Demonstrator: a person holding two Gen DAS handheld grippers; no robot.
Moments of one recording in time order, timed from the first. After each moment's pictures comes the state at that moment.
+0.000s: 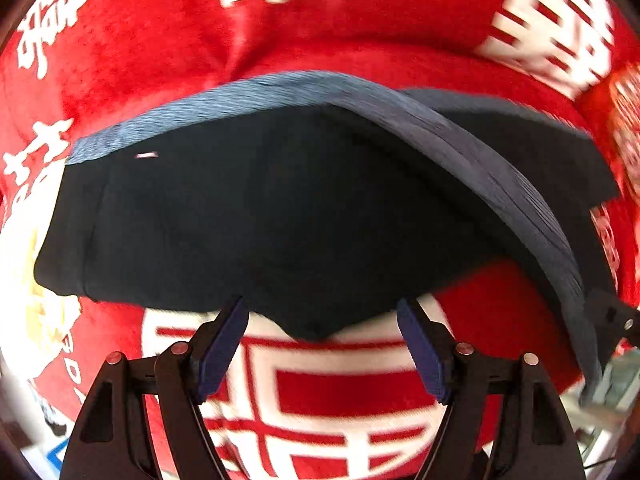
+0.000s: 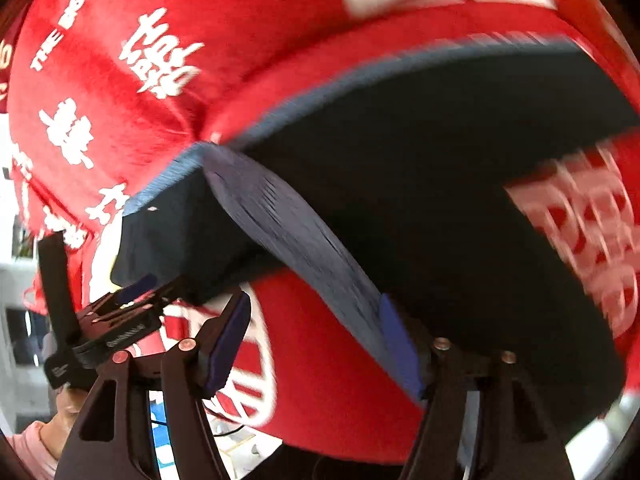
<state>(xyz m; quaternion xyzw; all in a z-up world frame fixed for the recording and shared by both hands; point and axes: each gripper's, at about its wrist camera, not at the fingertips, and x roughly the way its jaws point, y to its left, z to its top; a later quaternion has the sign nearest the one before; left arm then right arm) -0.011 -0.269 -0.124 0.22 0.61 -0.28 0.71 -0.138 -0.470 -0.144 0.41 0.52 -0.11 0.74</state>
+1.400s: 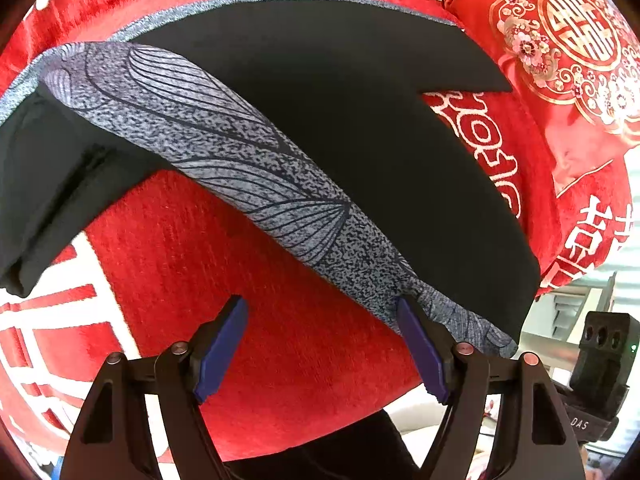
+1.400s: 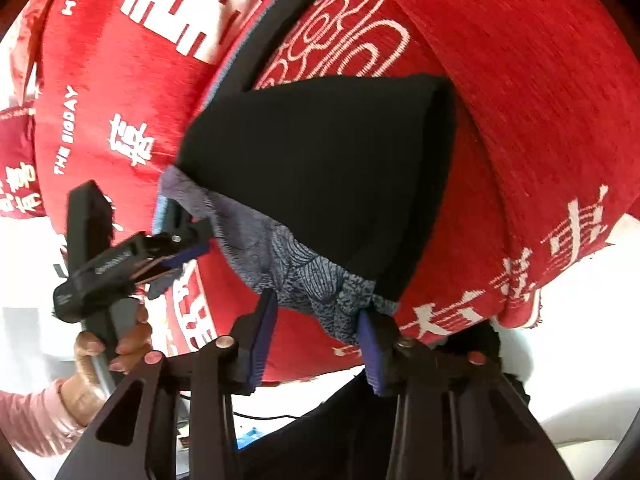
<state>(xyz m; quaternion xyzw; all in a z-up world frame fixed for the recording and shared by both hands) -0.144 -0.381 -0.156 0.20 0.67 -0.41 0.59 -0.379 -0.509 -0.208 0.58 0.39 -0.12 0.70</state>
